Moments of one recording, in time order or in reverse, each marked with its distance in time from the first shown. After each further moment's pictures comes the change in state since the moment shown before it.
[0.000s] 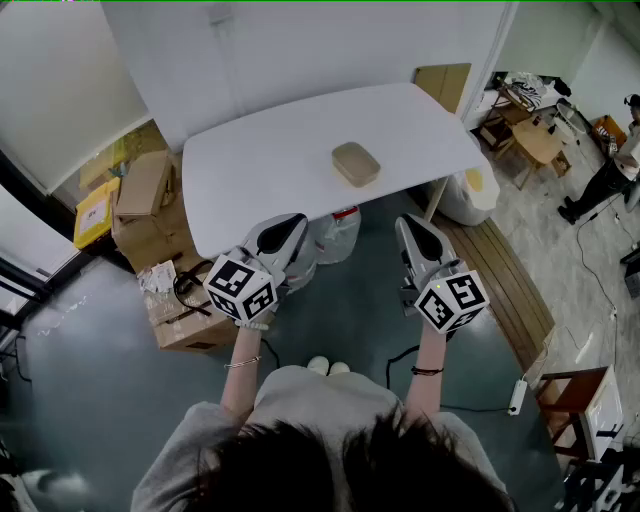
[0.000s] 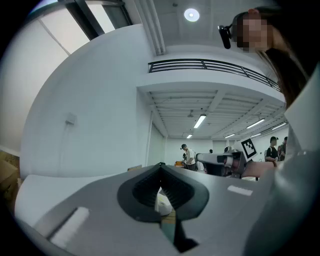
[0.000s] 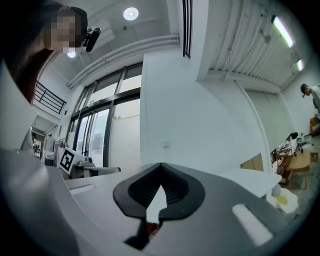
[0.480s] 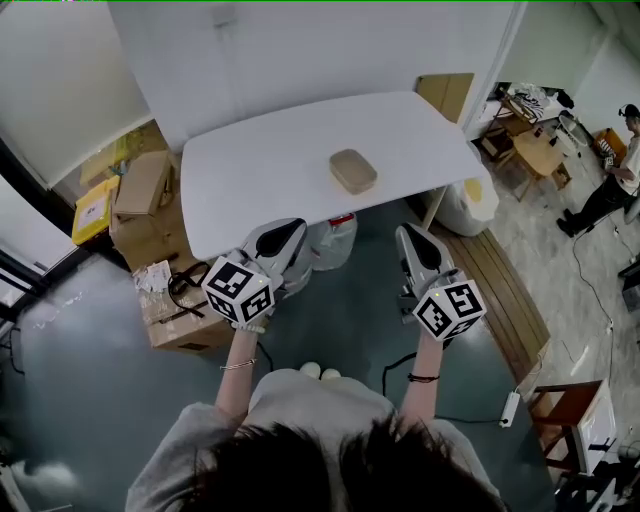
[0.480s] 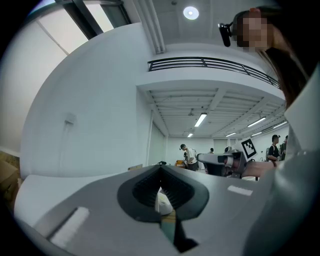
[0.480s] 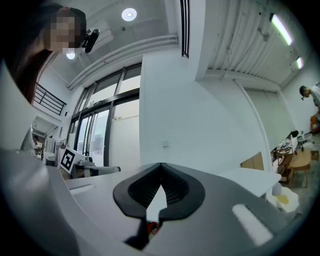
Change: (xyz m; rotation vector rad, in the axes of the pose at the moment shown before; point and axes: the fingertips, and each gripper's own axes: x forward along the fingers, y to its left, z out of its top) left arm 0.013 -0.004 -0.005 0.004 0.015 0.009; right arm -0.006 -0.020 -0.003 0.025 -0.012 -0.001
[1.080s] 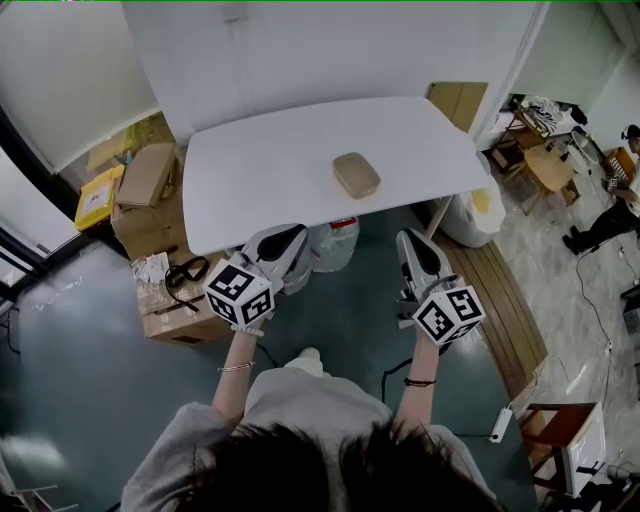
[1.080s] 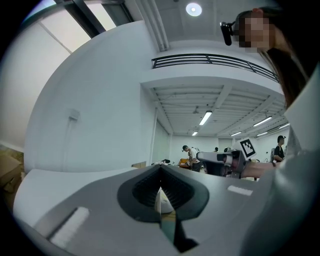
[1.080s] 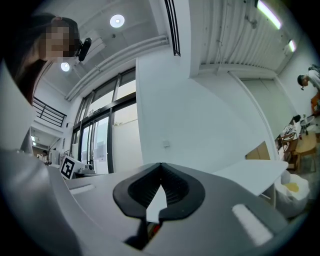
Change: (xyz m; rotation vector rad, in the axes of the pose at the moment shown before) left arm 0.012 -0.002 -0.018 -0.024 0.023 0.053; right arm 0.005 -0.025 -0.009 0.101 -0.012 0.050
